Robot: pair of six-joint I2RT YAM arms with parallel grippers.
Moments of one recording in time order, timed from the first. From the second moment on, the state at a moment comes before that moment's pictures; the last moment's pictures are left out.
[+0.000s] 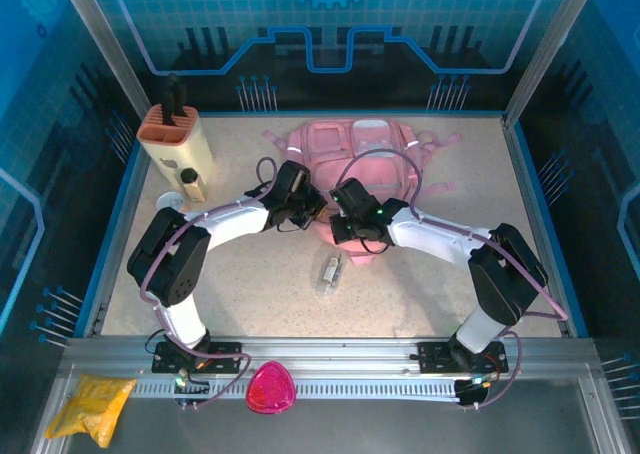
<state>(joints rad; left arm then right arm) -0.52 1.77 1.08 -0.12 0.18 -1.42 0.75 1.63 1.08 -0.44 0.10 0.40</state>
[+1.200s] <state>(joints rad) -0.42 1.54 0.99 -0.27 0.18 -1.38 0.68 1.60 1.04 -0.41 -0.03 0.34</state>
